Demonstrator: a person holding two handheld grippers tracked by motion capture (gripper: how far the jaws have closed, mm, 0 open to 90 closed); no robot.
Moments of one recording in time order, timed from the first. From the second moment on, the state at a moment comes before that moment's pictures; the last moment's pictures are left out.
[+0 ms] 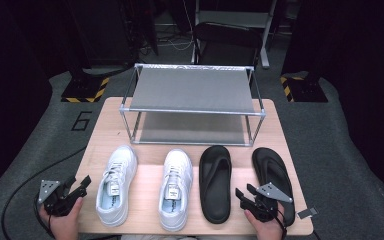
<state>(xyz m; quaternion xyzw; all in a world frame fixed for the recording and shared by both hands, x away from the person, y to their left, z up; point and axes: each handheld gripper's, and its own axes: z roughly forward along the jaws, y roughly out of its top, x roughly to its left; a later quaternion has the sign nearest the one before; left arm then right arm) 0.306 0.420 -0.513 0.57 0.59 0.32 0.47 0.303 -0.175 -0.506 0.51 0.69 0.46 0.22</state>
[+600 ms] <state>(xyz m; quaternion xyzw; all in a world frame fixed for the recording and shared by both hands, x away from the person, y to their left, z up) 0.300 0.421 -0.514 0.57 0.59 0.32 0.47 0.306 -0.165 -0.503 0.52 0.69 0.47 0.18</state>
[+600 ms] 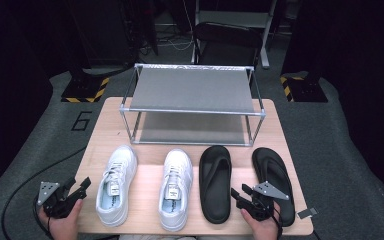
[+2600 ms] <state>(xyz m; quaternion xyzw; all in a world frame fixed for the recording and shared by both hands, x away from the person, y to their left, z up) 0.289 0.430 -0.514 0.55 0.61 0.33 0.47 0.327 -0.167 -0.532 0.57 0.67 0.48 0.01</state>
